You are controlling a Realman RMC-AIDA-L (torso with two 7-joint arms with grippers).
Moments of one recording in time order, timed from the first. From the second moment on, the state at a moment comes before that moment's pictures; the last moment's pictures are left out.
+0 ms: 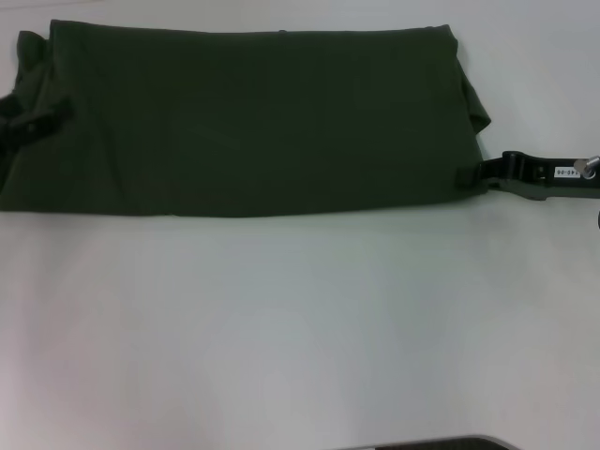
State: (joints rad) left arm -0.47 -2.15 0.36 0.82 2.13 1.36 -1.65; right arm 0.50 2.00 -0.45 -0.47 -2.27 -1.35 2.12
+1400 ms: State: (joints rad) left arm -0.50 -2.12 0.37 0.81 2.43 1.30 -1.72; right arm 0.51 2.00 -0.44 -0.47 -2.27 -1.35 2.12
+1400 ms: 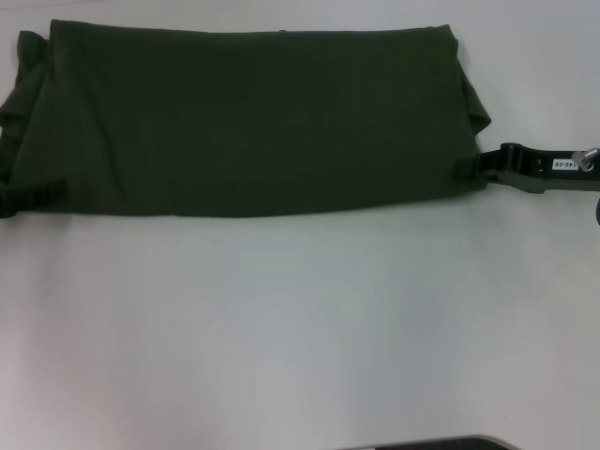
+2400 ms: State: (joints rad) left arm -0.51 -2.11 0.39 0.82 2.43 1.25 -1.79; right arm 0.51 2.00 -0.44 -0.47 -2.26 -1.34 2.12
